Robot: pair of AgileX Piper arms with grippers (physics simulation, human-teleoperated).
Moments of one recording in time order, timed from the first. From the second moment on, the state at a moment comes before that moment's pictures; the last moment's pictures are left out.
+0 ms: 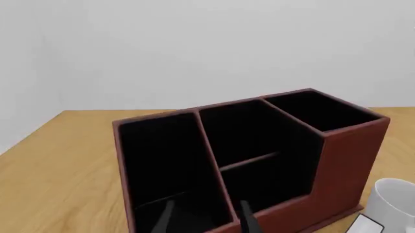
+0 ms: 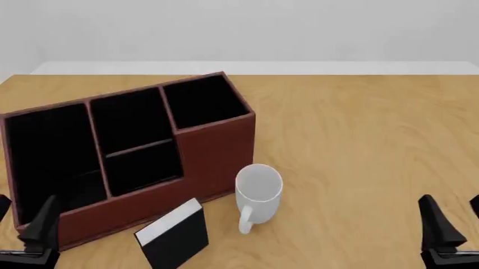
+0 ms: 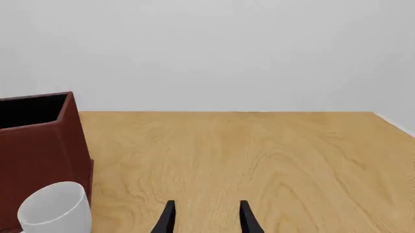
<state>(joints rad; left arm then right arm) -0.01 0.02 0.00 0.00 0.01 0.00 0.00 0.00 0.00 0.00</state>
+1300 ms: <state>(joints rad) -0.54 0.83 -0.80 0.49 0.19 0.00 0.01 -0.01 0.00 -0.01</state>
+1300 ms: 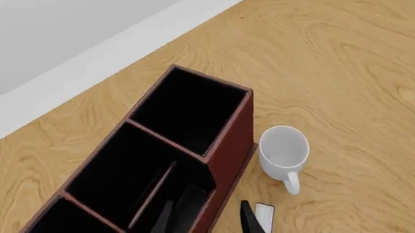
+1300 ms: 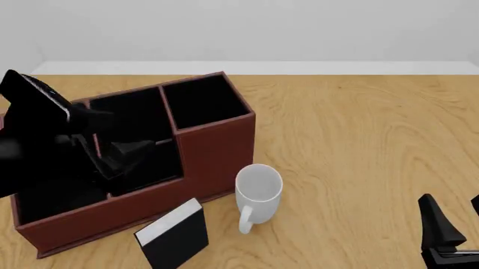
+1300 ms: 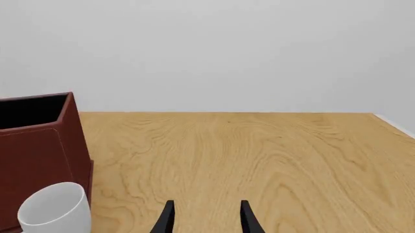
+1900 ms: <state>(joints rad) -0.63 0.91 -0.76 0.58 0.21 0.00 0.01 -0.01 -0.01 0.00</state>
